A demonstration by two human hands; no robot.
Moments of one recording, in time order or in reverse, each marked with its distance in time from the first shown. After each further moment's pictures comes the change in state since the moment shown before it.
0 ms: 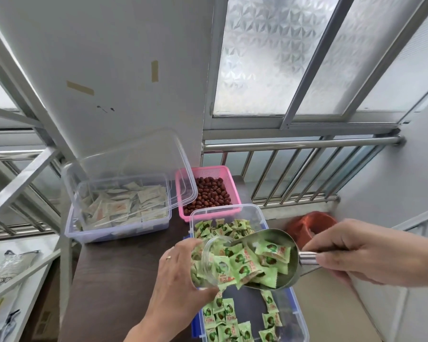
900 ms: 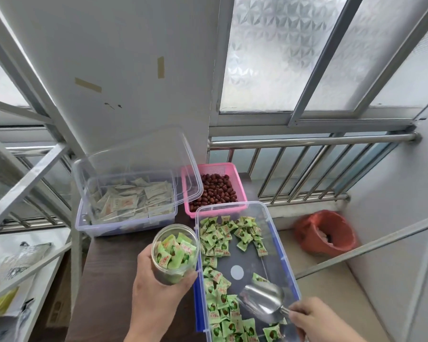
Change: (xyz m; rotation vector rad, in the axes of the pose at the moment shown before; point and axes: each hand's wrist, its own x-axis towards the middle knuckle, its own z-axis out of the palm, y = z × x) left_hand -0.023 -0.027 -0.009 -0.431 0.315 -0.356; right_hand 0.091 0.112 0.156 0.271 0.107 0.311
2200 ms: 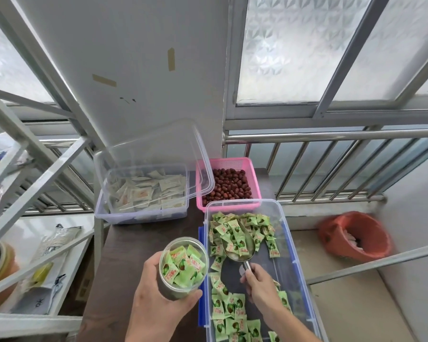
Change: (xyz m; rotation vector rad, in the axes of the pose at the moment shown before) left_hand -0.030 0.002 0.001 0.218 -0.020 0.022; right_hand 0.138 -0.026 0.088 0.585 0.107 -0.109
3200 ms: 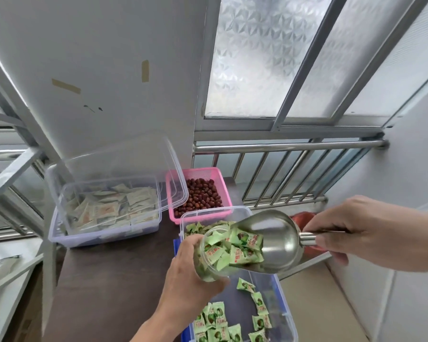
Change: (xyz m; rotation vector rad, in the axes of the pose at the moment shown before) left_hand 0.042 0.041 0.050 -0.042 -0.302 0.185; right_hand -0.223 -0.269 -0.155 -1.235 -0.122 -0.296
